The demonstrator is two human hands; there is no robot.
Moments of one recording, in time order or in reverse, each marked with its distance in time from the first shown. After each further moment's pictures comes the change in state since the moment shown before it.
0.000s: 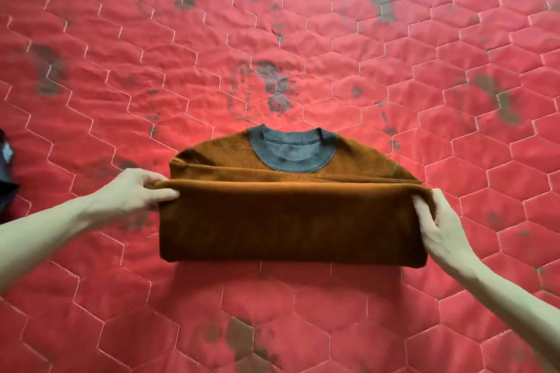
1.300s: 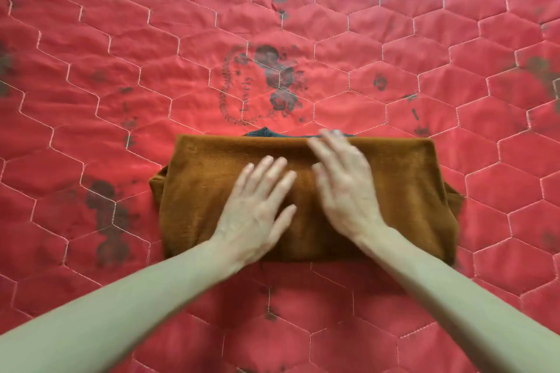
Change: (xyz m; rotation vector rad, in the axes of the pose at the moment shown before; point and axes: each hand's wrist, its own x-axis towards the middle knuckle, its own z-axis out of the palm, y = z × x) left_hand 0.082 0.049 0.170 0.792 0.309 0.813; right_hand 0.099 -0.066 0.177 -0.352 0.070 -0.677
